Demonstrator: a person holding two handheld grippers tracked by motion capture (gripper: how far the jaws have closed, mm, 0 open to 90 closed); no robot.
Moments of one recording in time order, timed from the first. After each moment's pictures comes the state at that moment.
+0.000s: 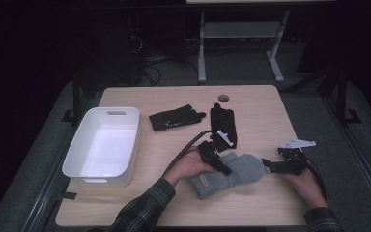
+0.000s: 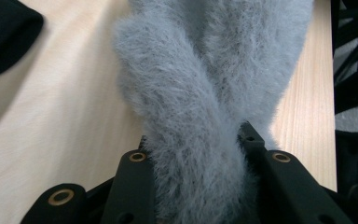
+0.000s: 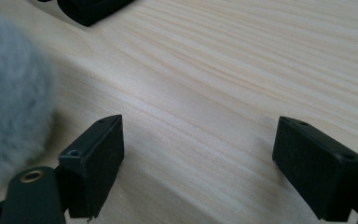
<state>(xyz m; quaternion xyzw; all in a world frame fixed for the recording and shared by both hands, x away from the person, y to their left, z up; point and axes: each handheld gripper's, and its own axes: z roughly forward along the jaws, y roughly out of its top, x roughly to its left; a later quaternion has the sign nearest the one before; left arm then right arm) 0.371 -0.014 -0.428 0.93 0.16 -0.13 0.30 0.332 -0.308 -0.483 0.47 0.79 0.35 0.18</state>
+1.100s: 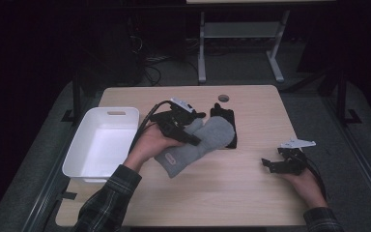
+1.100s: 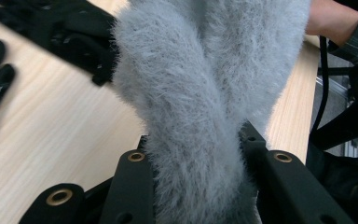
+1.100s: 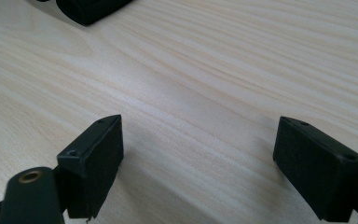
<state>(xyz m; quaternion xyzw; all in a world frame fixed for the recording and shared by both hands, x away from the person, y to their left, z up) 0.388 0.095 -0.326 0.90 0.24 -0.06 0.35 0.332 -0.308 -0.483 0.47 0.79 0.35 0.19</state>
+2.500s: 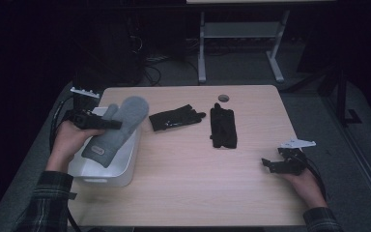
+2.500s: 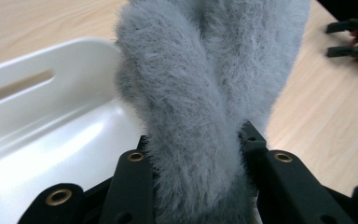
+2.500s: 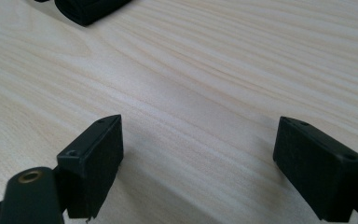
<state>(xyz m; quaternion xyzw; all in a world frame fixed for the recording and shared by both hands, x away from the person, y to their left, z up) 0.392 0.318 -0.311 0.82 0.44 0.02 0.37 0.332 -0.308 -0.483 0.47 0.79 0.35 0.19</state>
